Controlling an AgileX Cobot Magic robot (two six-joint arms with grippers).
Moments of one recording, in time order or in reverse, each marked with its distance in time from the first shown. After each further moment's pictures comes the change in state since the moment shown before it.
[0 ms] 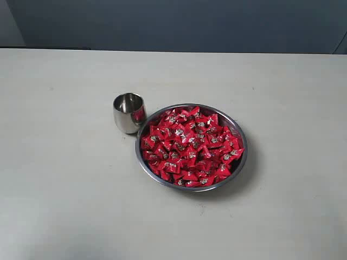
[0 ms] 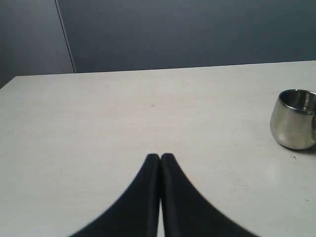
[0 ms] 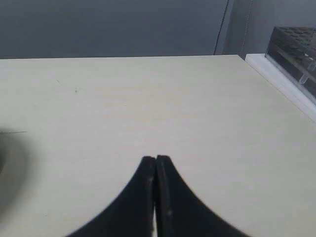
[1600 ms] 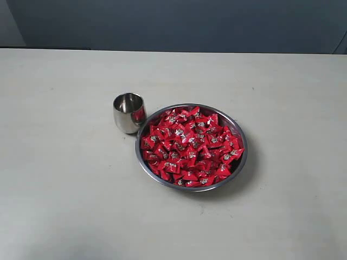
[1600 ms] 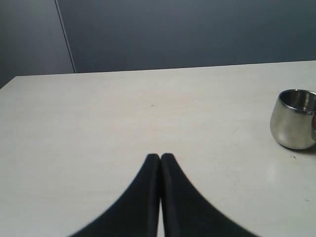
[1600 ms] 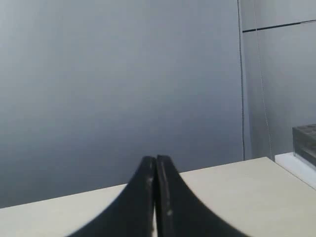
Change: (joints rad) left arm 0.000 0.000 0.000 0.000 0.000 0.000; right arm 0.000 -0.002 -0.070 0.186 -0.338 0.010
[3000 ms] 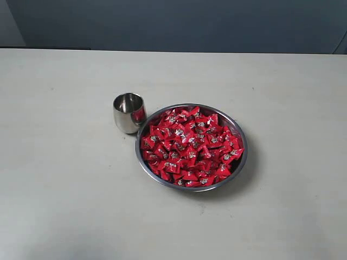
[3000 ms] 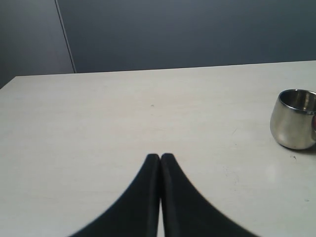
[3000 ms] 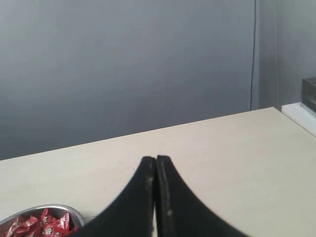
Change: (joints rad) left arm 0.000 0.000 0.000 0.000 0.000 0.000; right arm 0.000 -0.002 -0.247 0.047 0.471 -0.005
